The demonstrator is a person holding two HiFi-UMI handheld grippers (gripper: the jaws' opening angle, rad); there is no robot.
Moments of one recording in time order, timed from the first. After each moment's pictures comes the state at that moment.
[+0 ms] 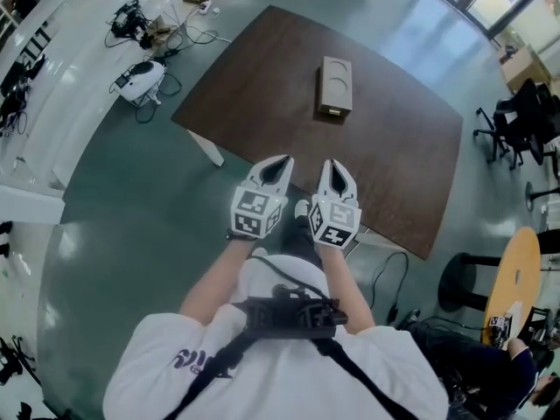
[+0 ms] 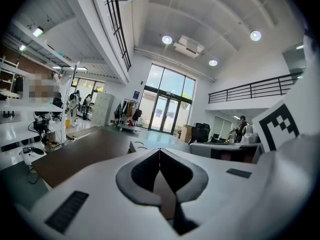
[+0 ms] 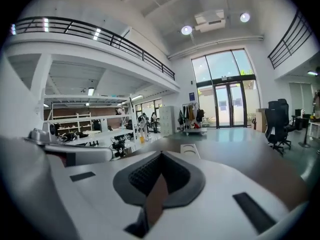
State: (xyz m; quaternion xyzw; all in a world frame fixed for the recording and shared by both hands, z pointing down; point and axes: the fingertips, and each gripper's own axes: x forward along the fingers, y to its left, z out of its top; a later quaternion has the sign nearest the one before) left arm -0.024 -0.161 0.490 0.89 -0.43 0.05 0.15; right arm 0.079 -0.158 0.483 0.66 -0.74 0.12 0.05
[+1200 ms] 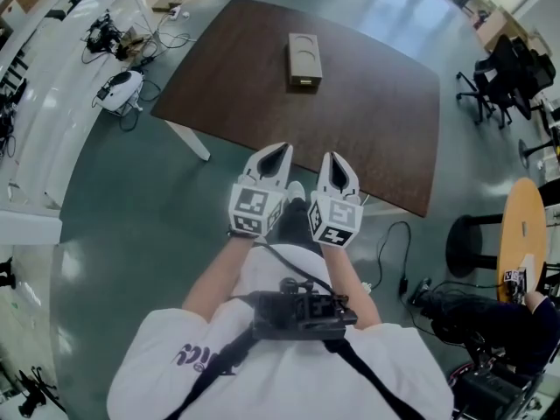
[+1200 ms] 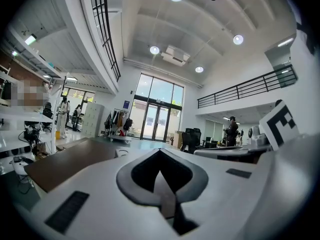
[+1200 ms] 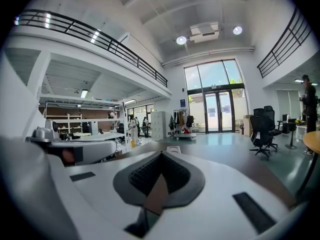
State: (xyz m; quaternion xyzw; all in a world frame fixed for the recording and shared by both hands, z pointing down) left arm 0.028 -0.081 0.459 0.91 -0.40 0.01 0.08; right arm 0.126 -0.056 0.465 0.70 -0.71 0.09 0.04
